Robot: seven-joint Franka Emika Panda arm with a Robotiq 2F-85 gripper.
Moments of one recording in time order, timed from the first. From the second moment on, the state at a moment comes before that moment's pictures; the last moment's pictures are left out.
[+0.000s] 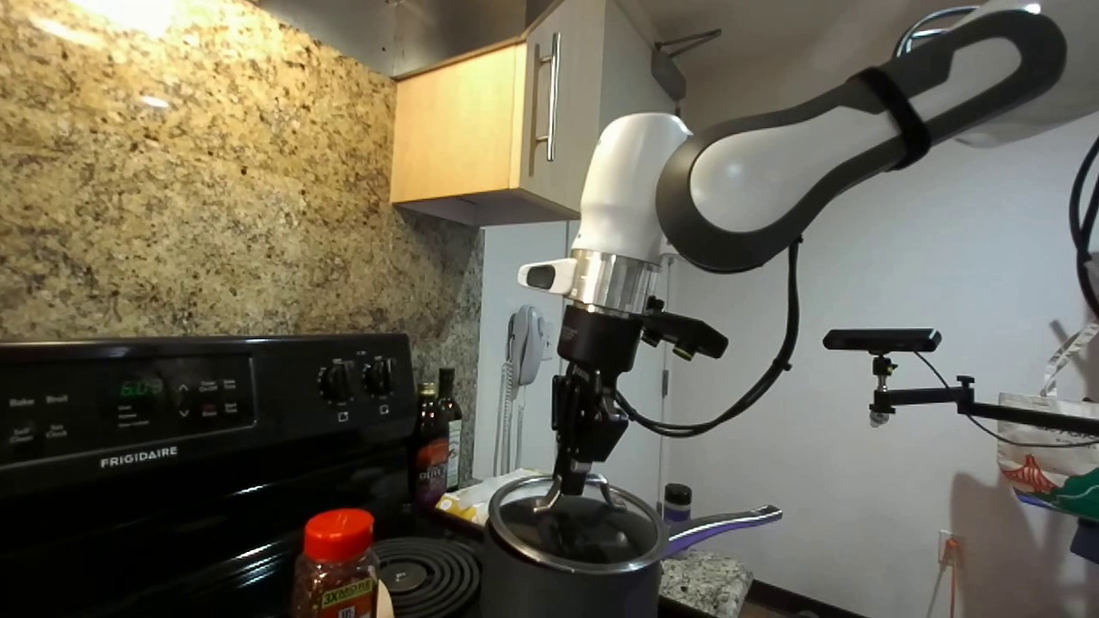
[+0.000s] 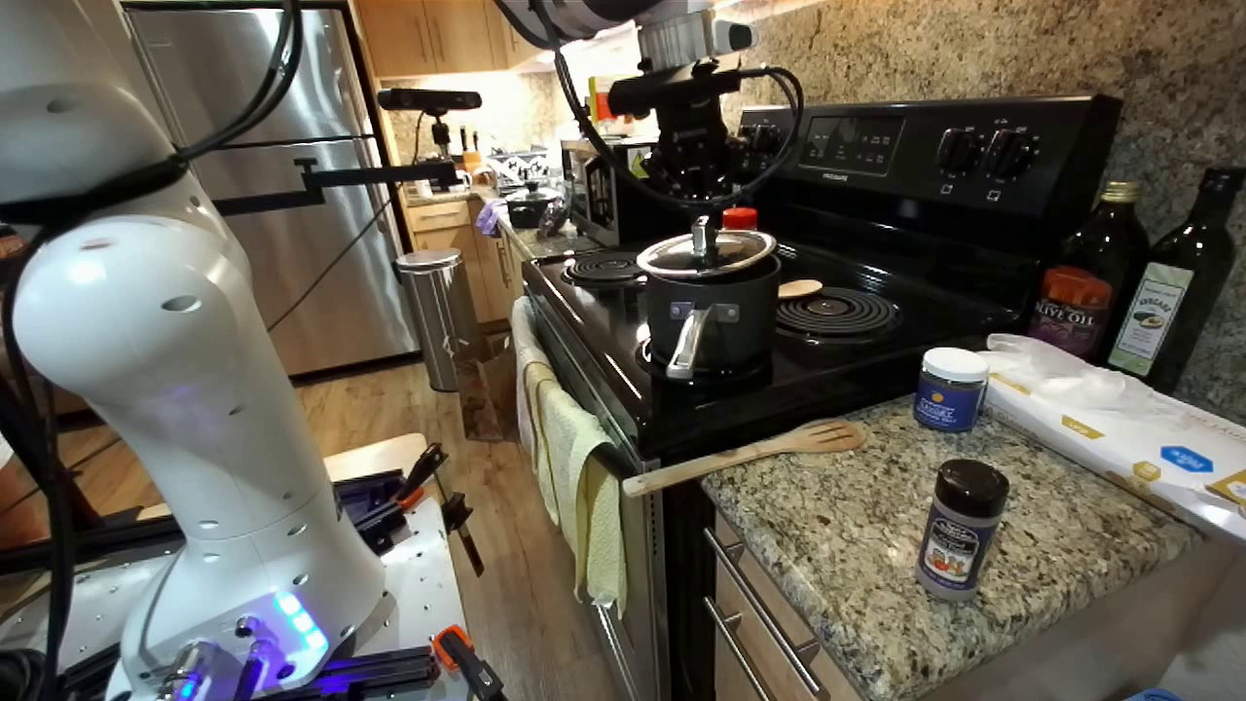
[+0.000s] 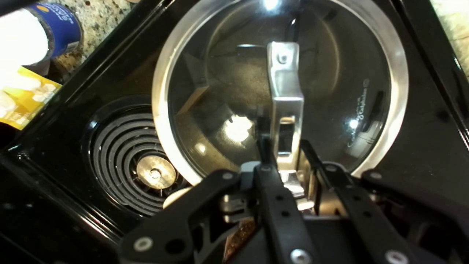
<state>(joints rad) 0.15 -0.18 0.01 -2.24 -0.03 2.25 -0.59</state>
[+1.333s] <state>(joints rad) 0.14 -0.13 0.01 -2.22 -0.05 2.27 -0.60</state>
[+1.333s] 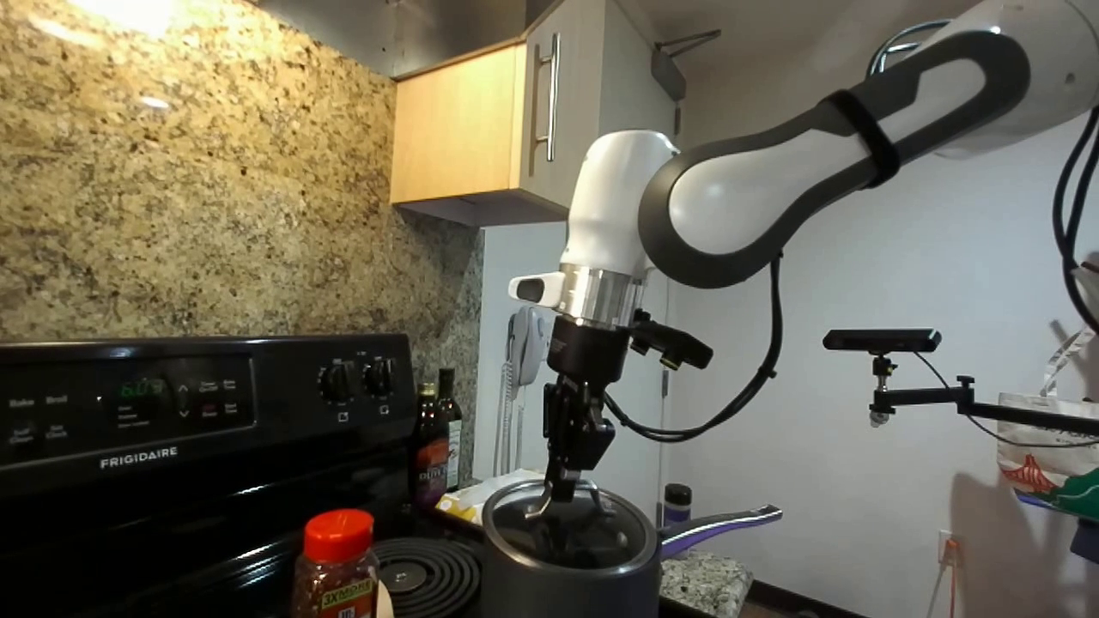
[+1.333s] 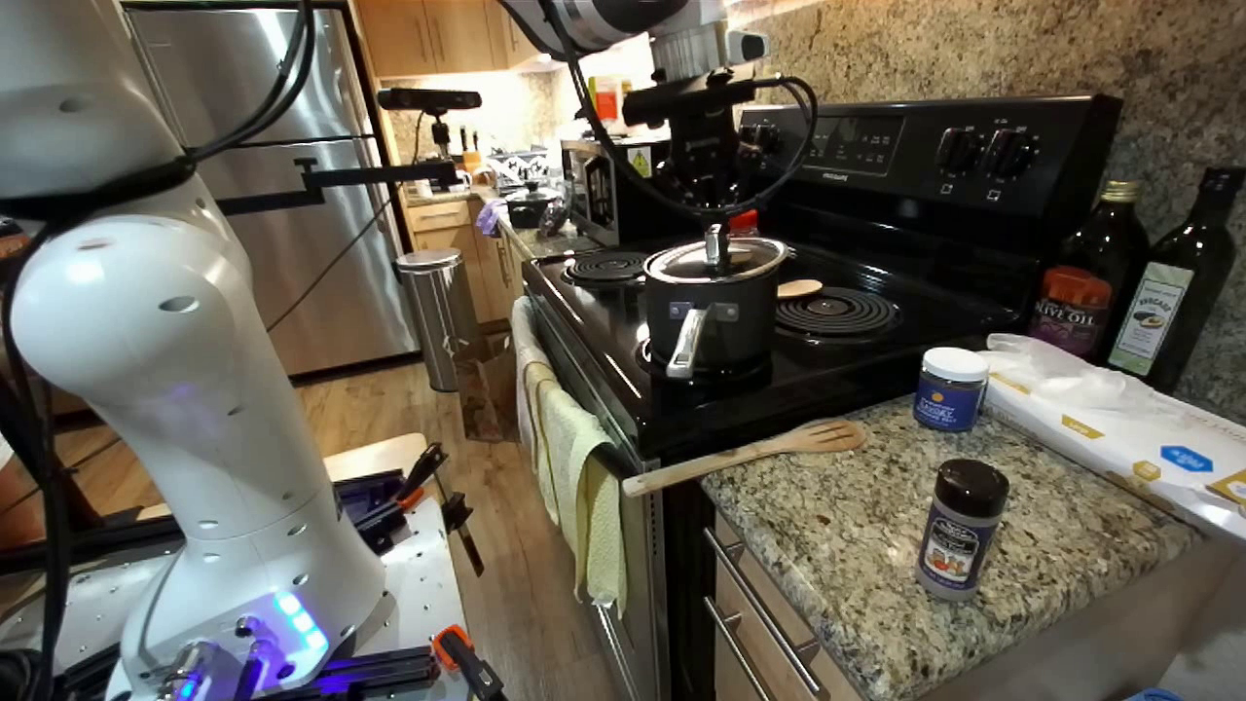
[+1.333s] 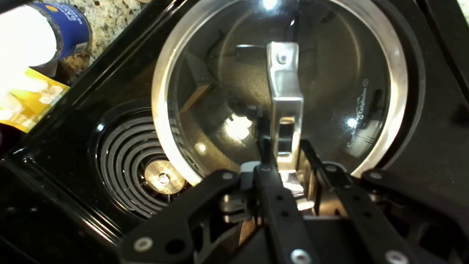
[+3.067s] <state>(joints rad) 0.20 -0.30 0.10 -2.23 0.04 2.22 -0.61</state>
